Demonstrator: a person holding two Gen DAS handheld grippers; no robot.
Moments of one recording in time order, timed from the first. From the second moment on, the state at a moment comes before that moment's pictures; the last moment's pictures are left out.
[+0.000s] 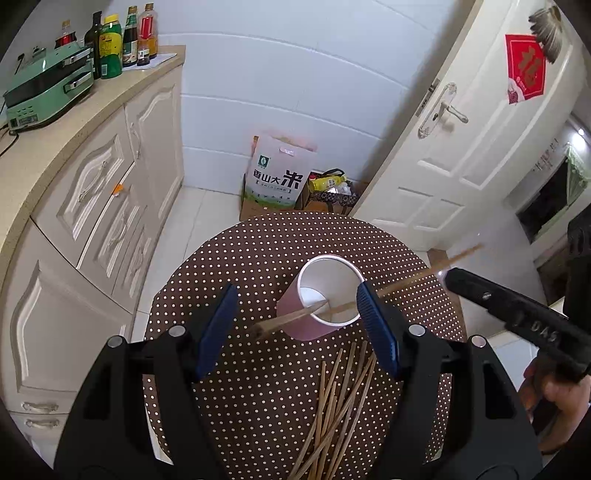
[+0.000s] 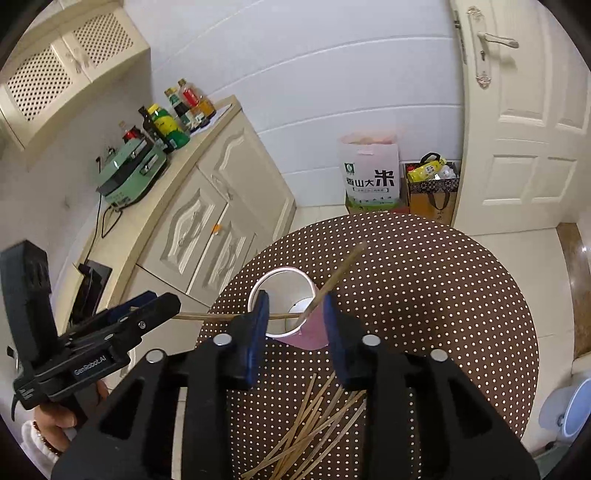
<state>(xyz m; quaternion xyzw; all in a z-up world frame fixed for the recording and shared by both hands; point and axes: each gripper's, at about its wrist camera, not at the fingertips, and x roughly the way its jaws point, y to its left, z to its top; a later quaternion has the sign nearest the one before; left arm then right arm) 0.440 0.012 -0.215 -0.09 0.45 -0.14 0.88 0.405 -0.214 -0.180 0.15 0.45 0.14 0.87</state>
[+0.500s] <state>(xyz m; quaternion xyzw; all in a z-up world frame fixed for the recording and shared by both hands) 0.400 0.016 -0.289 -0.08 0.49 -0.13 0.86 0.354 -0.281 -0.245 0.19 0.51 0.07 0.83</state>
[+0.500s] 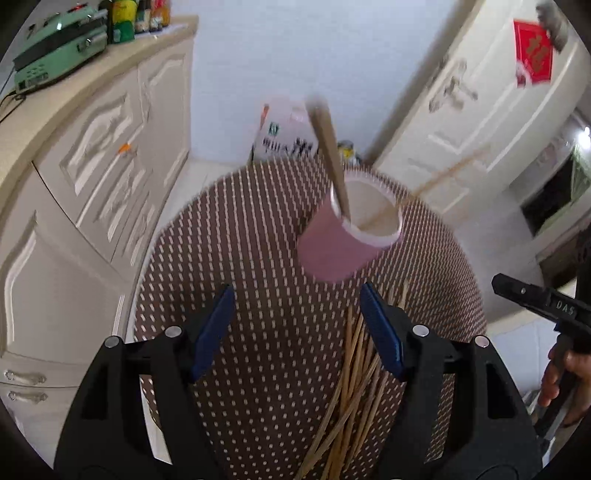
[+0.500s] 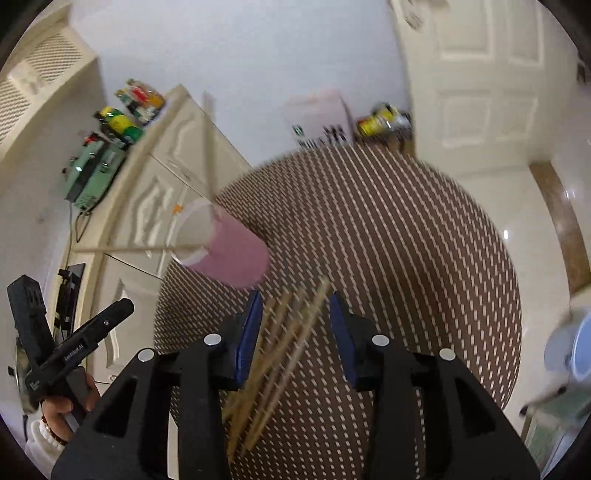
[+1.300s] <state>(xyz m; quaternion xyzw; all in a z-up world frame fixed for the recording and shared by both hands) 0.408 -0.146 -0.389 0.10 0.60 -0.25 0.76 0.334 -0.322 -0.317 0.26 0.58 0.06 0.77</state>
